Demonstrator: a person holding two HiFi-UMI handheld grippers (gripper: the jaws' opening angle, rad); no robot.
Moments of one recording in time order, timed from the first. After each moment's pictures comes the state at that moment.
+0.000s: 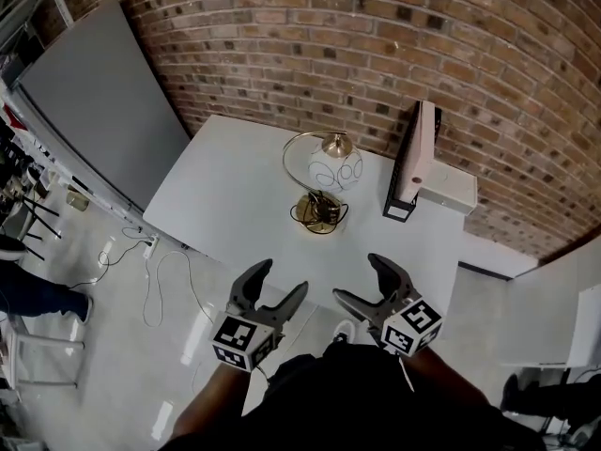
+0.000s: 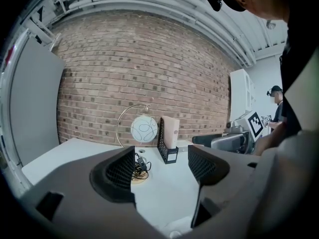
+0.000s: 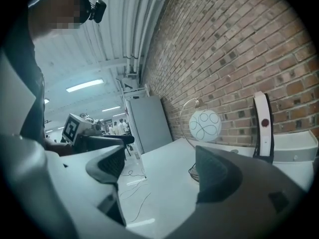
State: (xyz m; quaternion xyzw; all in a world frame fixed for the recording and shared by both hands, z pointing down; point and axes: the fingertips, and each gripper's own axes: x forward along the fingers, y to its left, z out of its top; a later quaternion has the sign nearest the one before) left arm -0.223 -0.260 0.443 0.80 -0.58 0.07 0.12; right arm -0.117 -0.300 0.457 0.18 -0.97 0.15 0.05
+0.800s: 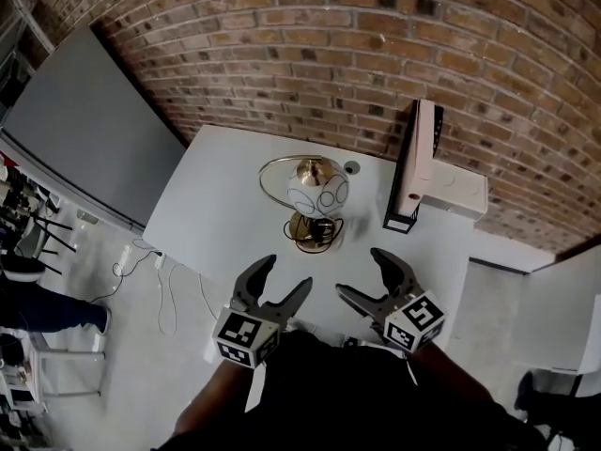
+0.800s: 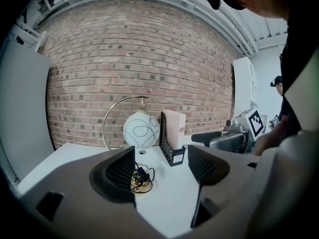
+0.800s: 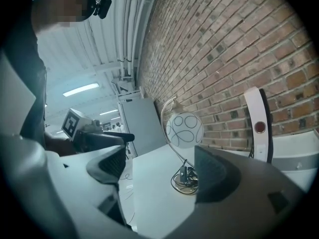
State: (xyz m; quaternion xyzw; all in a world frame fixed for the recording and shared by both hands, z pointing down) left arm -0.205 -0.359 0.453 0.80 -0.57 0.12 0.12; right arm -0.104 -0.394 0.475 0.19 -0.97 0.16 0.03
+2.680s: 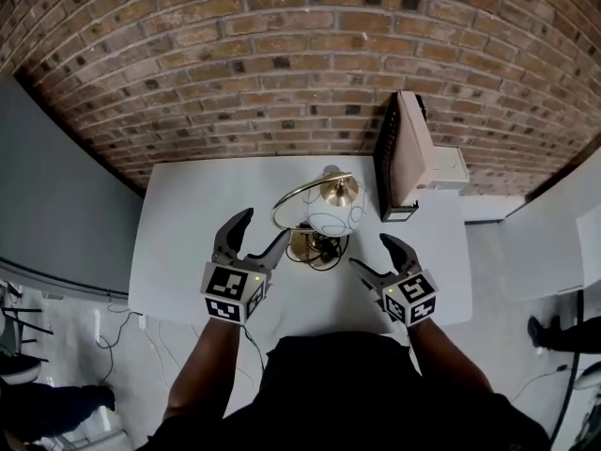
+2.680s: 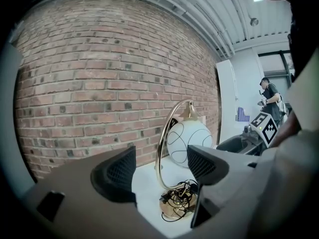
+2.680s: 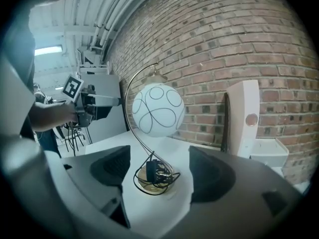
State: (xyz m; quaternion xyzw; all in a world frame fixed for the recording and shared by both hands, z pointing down) left arm -0.339 -0.499 0.451 0.87 -0.47 0.13 0.05; right arm -0.157 -0.462 0.543 0.41 -0.89 0.13 0.15
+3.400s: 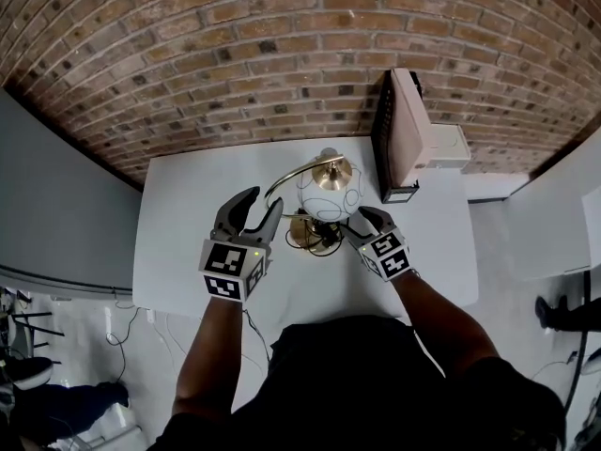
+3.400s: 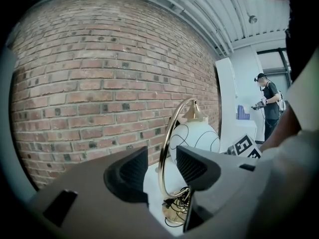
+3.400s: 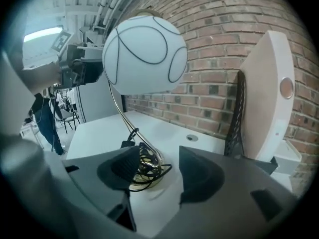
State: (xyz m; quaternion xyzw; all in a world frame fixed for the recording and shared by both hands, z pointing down) left arm -0.327 -0.522 0.449 0.87 -0.47 0.14 0.04; right arm -0.174 -0.518 0.635 0.39 -0.88 0.11 0.24
